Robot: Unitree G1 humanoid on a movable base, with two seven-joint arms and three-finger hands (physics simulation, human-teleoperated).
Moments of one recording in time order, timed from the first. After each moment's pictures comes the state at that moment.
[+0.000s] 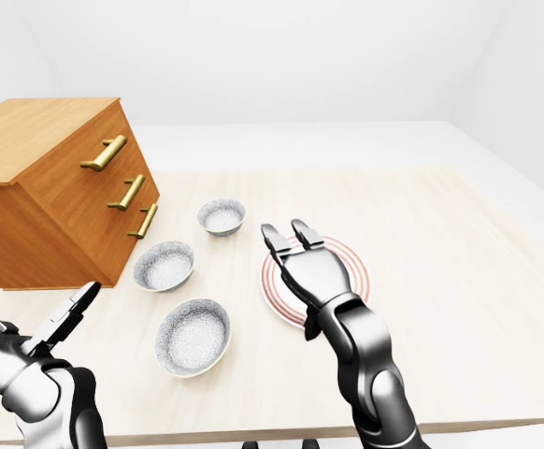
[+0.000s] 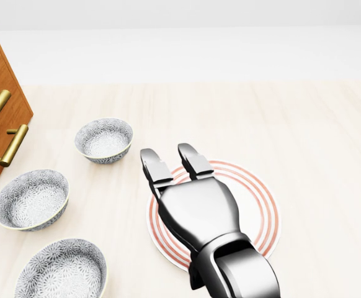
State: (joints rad) left arm 0.07 0.08 0.58 -0.32 -0.27 0.09 0.52; right arm -0.10 0.14 0.36 -0.44 -1.55 0.09 0.70
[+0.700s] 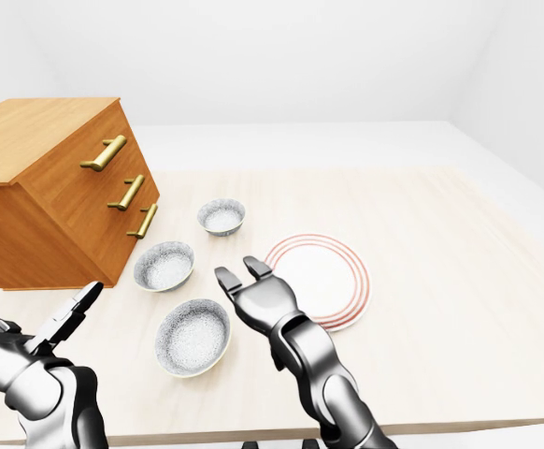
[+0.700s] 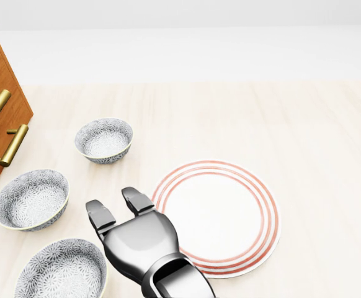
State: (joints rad) left arm 0.06 0.08 0.58 -0.30 -0.26 0.09 0.52; right arm -0.10 0.19 0.54 -0.21 -1.58 0.06 0.70
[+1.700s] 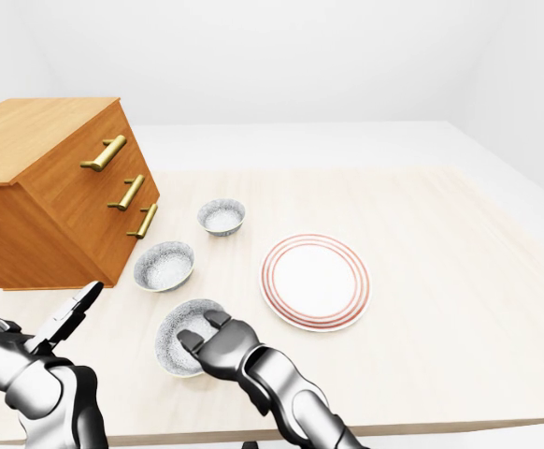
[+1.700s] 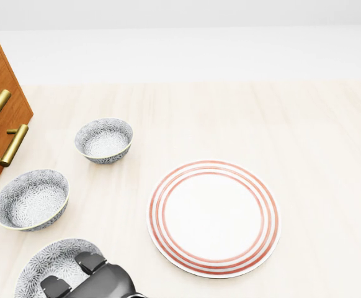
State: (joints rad) left arm 0.06 0.08 0.58 -0.30 -0.26 0.09 0.52; right arm -0.07 0.23 0.67 0.06 -1.52 -0.09 0.70
